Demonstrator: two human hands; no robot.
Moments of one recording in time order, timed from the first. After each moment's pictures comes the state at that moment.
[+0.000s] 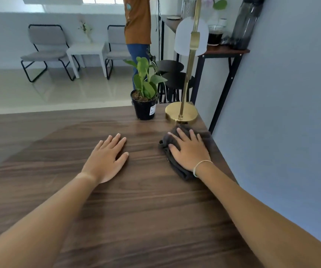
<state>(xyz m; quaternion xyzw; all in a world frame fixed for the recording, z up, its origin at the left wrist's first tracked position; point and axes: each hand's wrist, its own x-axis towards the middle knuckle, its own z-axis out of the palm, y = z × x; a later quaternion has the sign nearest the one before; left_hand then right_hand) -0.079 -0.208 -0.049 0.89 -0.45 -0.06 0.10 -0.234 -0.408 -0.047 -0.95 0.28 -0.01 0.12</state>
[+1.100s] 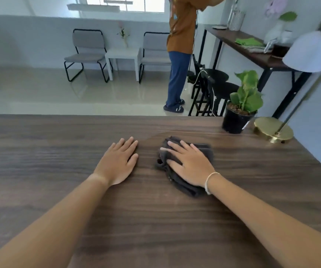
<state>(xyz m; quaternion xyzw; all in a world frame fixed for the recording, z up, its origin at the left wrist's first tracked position) 0.091 -0.038 -0.042 0.90 -0.42 -0.06 0.10 -0.046 -0.224 -0.046 -0.98 0.12 -0.02 0.13</state>
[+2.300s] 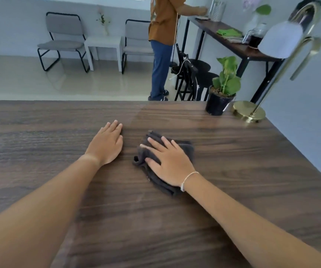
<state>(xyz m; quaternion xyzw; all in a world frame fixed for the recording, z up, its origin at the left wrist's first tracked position) 0.089 -0.026 -0.042 0.90 -0.40 -0.08 0.15 -0.076 -0.154 -0.048 -0.98 0.13 -0.03 0.12</state>
